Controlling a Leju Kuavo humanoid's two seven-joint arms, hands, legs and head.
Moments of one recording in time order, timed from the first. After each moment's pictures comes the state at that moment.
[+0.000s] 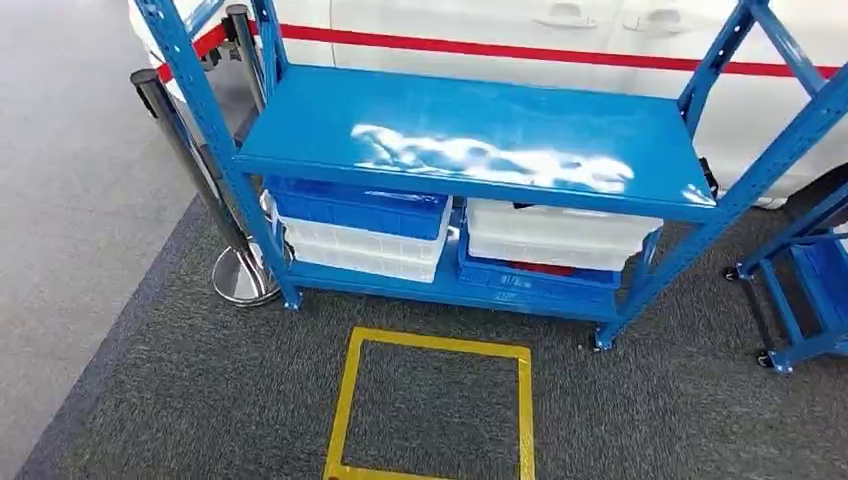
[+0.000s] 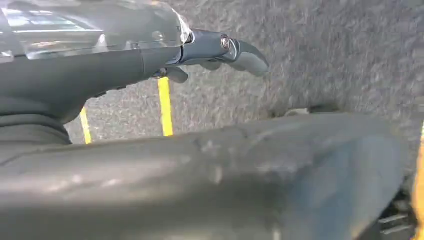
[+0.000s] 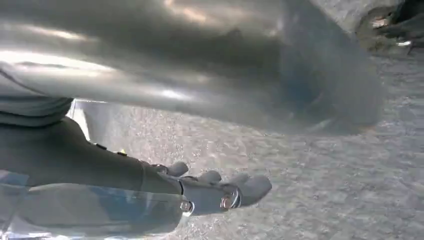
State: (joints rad) left arm -0.06 -0.05 -1.31 -0.13 1.14 0.17 -0.15; right arm 0.00 0.06 -0.31 -0.17 0.78 -0.09 0.08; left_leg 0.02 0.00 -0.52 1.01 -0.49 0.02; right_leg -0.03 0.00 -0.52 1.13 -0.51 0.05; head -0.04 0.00
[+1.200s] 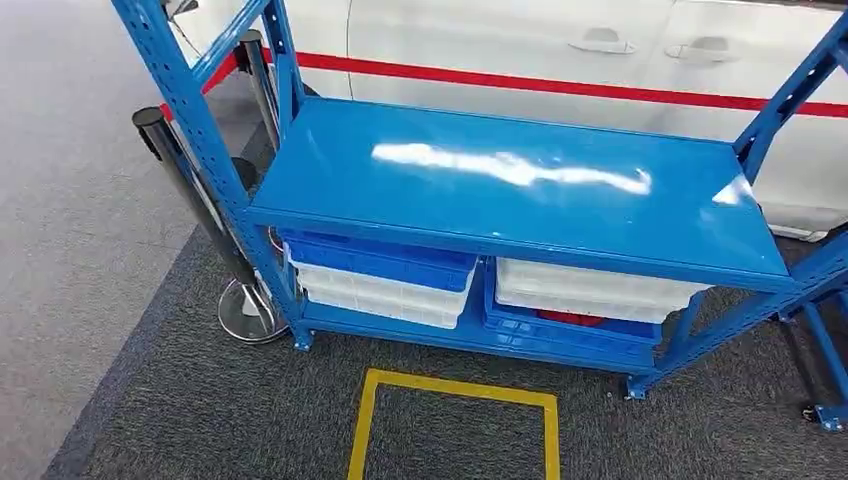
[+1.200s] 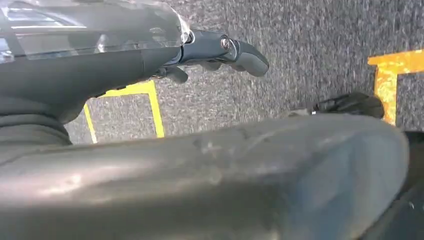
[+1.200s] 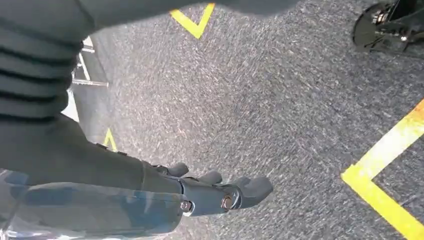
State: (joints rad) left arm -0.06 -0.06 -1.37 -0.13 1.09 0.18 -0.09; right arm 0.00 0.07 -0.31 -0.17 0.81 -0.12 0.07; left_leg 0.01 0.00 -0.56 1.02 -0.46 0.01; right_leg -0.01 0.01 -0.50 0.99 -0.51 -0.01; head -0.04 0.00
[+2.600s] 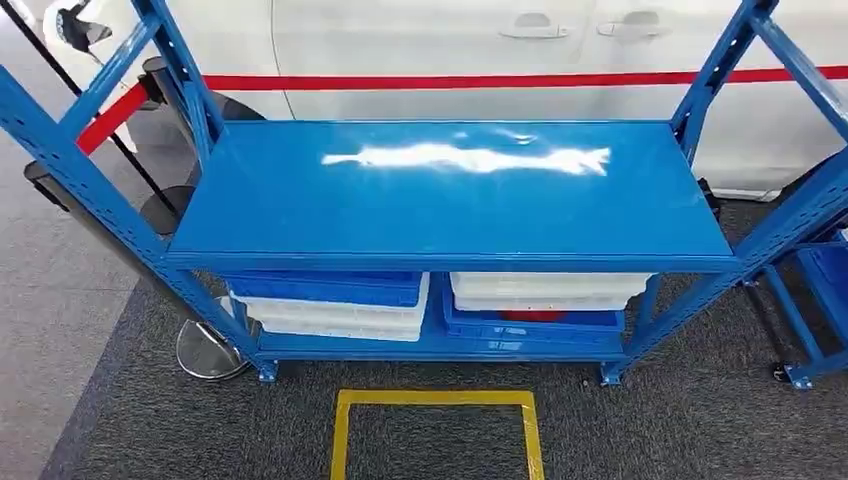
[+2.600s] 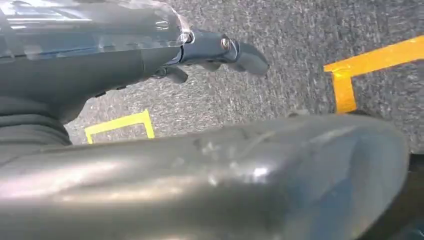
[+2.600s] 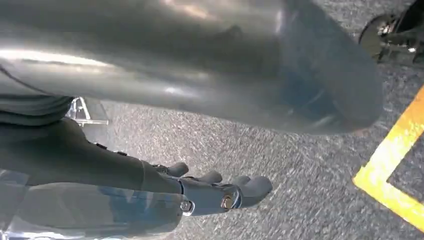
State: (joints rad) left arm -0.06 -0.06 -1.39 -0.12 1.09 0.19 -0.11; right arm -0.01 0.10 -0.36 -0.17 0.83 -0.13 0.11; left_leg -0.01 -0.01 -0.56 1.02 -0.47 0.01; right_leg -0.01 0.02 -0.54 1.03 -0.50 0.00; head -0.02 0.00
